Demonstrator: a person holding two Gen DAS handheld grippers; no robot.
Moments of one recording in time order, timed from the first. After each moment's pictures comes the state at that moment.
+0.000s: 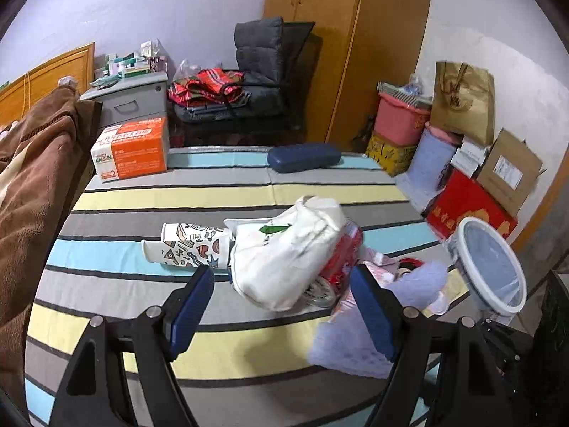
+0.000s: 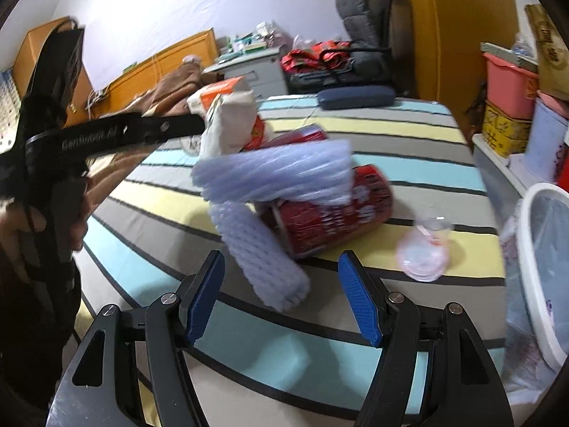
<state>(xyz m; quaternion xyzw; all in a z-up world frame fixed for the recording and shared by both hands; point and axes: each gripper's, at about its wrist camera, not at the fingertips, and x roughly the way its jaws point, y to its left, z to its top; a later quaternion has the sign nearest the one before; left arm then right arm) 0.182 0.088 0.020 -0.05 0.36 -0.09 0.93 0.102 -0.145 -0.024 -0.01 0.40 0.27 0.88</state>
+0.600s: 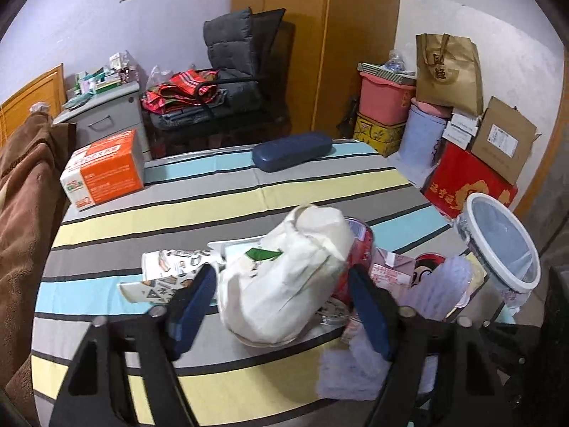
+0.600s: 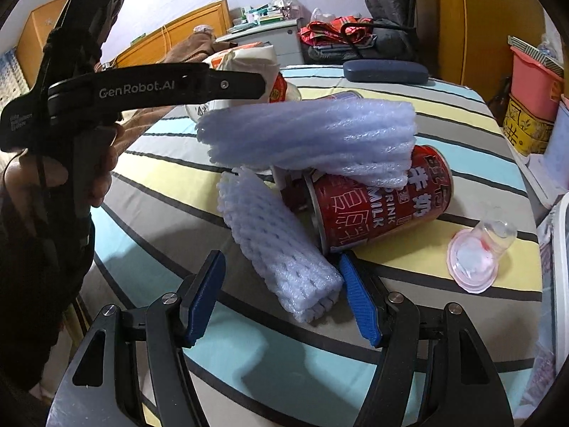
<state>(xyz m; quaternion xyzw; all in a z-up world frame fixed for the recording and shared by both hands) 0.213 0.074 0.009 0.01 0.37 -0.13 0.92 0.113 -0.122 -0.038 -0.04 0.44 0.29 0.85</state>
